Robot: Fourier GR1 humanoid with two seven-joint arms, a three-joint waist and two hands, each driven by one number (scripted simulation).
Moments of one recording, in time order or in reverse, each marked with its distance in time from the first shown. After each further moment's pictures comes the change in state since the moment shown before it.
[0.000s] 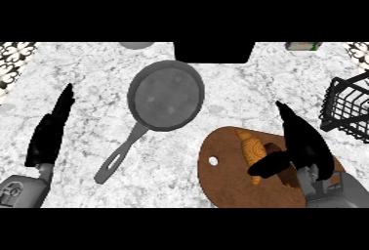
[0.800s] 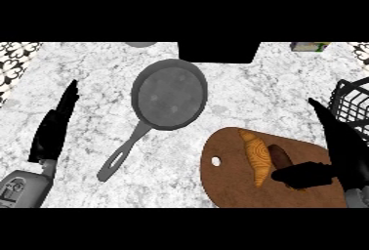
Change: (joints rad) left arm -0.035 0.015 -0.037 0.002 0.014 0.010 0.015; right arm 0.104 -0.176 -0.083 -0.207 -0.072 -0.112 -0.040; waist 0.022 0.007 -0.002
